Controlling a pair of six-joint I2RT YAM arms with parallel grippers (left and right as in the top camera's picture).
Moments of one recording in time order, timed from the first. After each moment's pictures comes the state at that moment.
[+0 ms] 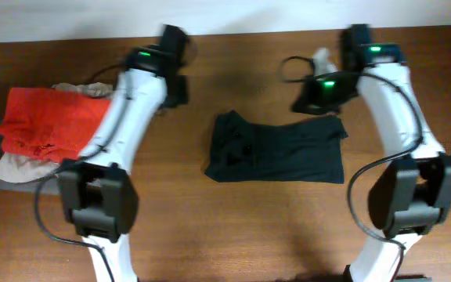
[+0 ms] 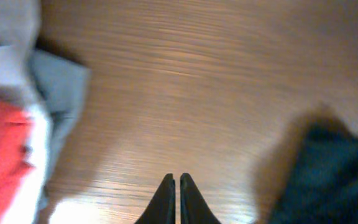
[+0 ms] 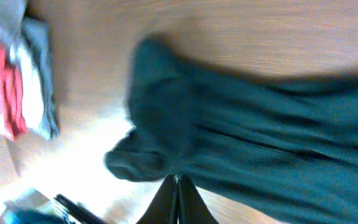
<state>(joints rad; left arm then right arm) -0.24 2.09 1.95 -1.15 -0.16 -0.34 0.07 1.99 1.81 -1.20 -0.57 0.15</state>
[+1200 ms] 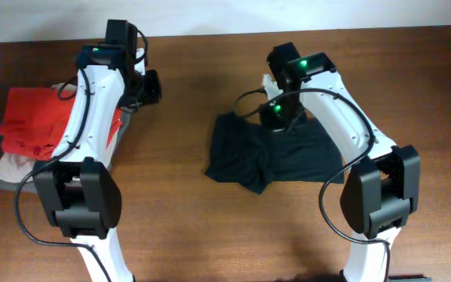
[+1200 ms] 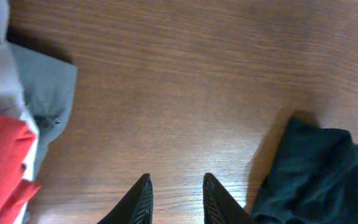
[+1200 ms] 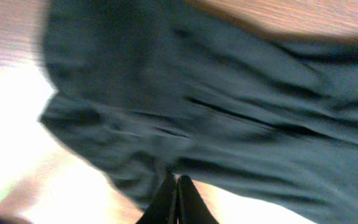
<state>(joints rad) -0.09 2.09 1.95 -1.15 0.10 -0.25 0.31 2.04 1.81 -1.27 -0.22 0.10</state>
